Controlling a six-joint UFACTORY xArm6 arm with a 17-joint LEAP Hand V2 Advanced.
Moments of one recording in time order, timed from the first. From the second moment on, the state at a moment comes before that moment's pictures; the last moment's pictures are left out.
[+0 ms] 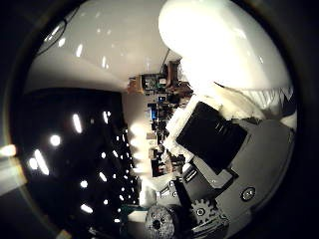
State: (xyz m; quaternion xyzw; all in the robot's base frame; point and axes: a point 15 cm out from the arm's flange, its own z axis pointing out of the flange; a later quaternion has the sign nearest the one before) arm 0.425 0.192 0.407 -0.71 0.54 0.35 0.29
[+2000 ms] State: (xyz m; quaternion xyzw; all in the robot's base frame) arm 0.411 0.501 0.435 -0.76 0.29 0.23 0.53
